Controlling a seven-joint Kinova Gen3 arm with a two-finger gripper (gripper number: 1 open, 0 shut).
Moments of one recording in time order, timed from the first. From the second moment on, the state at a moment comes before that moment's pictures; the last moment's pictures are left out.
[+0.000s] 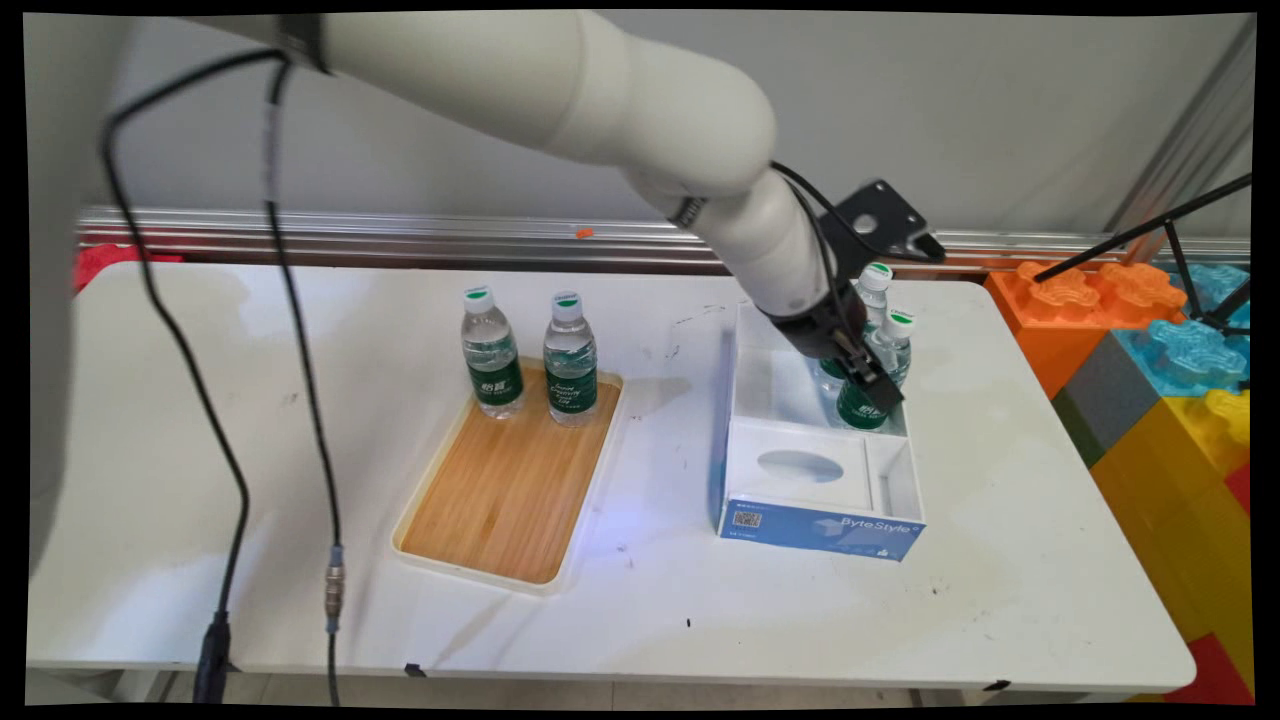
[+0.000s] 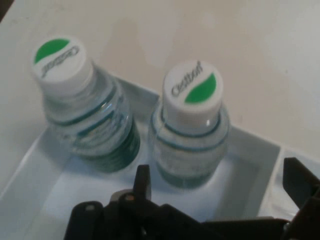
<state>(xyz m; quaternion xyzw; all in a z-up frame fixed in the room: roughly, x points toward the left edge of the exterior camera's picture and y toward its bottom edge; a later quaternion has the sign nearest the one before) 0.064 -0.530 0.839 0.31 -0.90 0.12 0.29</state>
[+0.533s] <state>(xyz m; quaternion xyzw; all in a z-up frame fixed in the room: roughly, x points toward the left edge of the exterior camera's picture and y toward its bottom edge) 0.037 -0.553 0.808 0.32 -0.89 0.13 0.30</state>
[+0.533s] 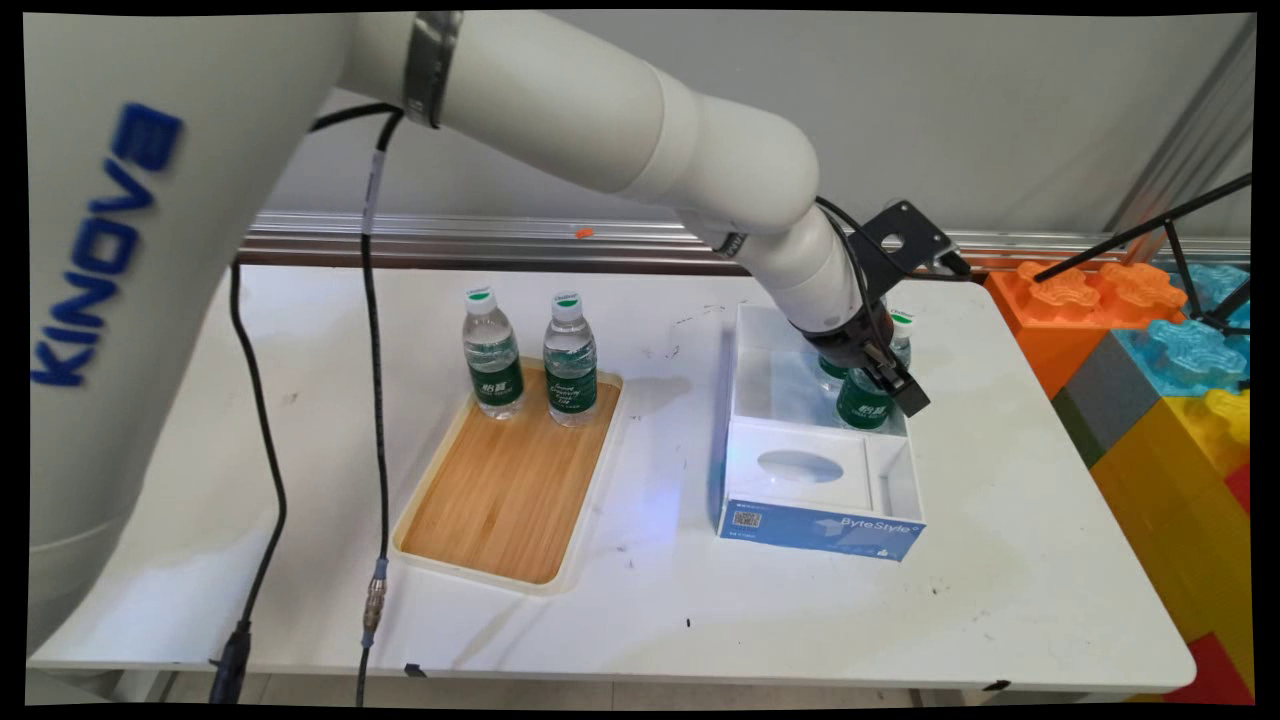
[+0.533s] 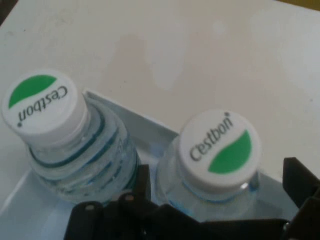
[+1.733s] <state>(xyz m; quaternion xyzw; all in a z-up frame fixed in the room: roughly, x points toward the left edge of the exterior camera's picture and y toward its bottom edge) 0.045 -0.535 0.854 0.34 -0.88 0.14 0.31</state>
